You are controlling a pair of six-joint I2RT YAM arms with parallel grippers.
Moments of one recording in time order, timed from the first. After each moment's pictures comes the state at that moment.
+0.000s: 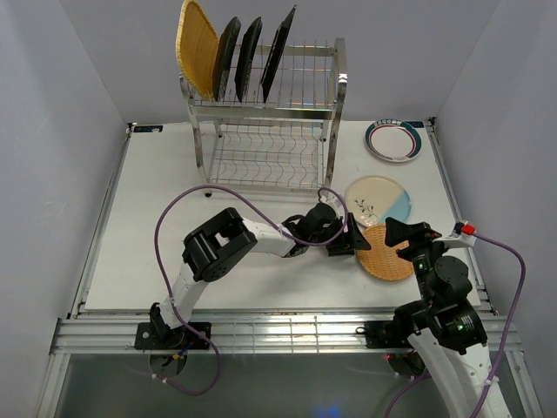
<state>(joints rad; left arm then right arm) -1.01 2.17 1.26 0.42 0.27 -1.09 0.36 0.07 0.44 -0.42 0.31 0.65</state>
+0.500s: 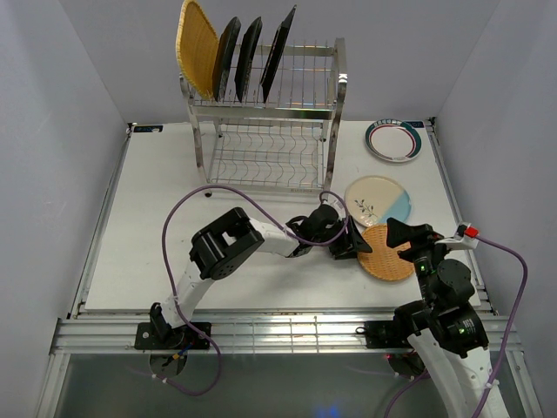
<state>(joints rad) -1.01 2.23 1.30 0.43 0.32 -1.23 0.36 0.04 0.44 -0.43 0.31 0.65</state>
